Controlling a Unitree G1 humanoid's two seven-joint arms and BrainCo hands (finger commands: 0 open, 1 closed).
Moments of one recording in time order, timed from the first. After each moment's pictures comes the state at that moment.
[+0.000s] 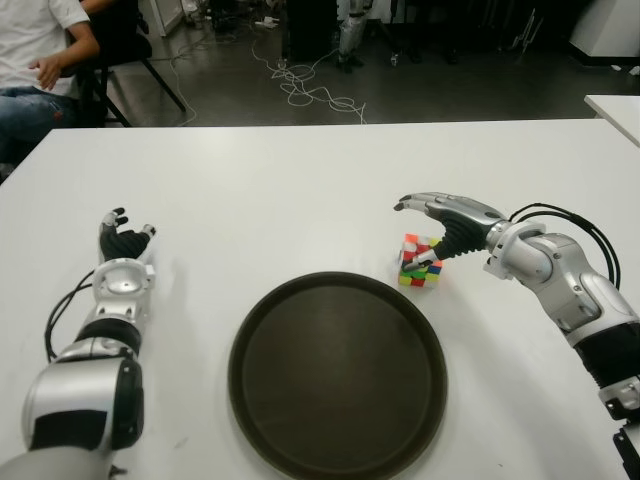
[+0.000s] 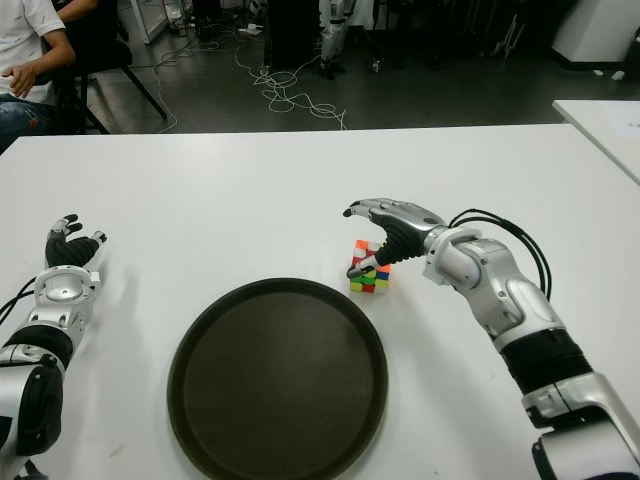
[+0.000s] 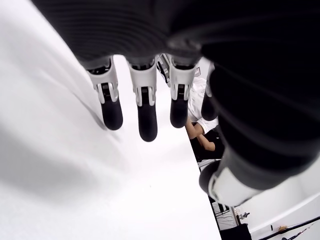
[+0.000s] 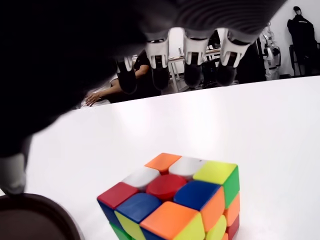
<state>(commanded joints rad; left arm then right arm) -0.72 0.32 0.15 1.31 0.09 -0.19 0.33 -0.50 -0.52 0.33 0.33 -0.60 -0.19 0.37</state>
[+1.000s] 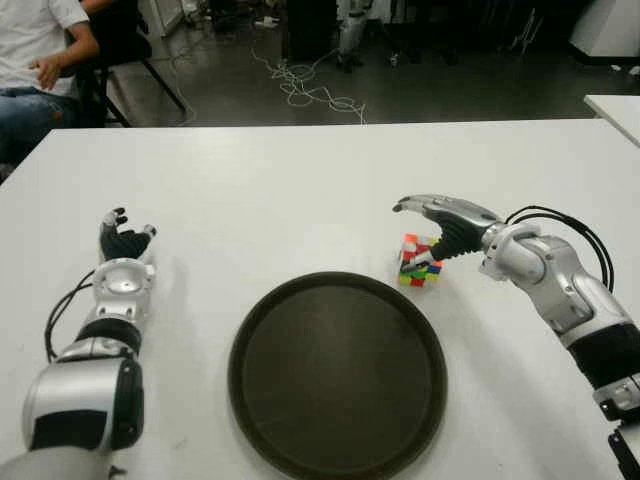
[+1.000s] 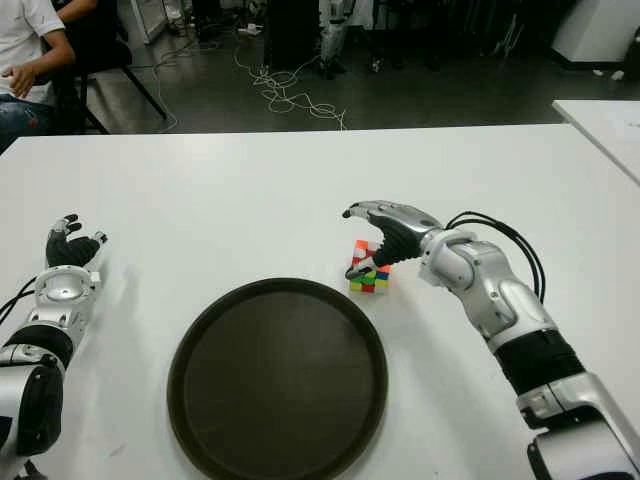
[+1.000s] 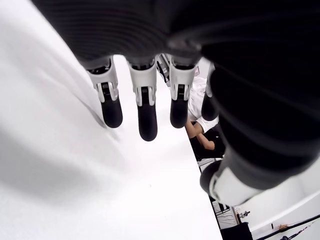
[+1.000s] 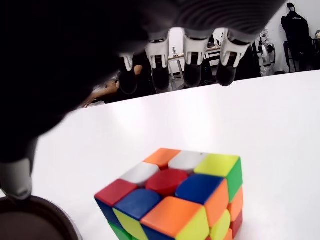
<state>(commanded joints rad) -0.72 0.32 0.15 1.31 0.09 -0.19 0.33 -0.49 -0.51 0.35 0.31 -0.60 -0.14 0.37</state>
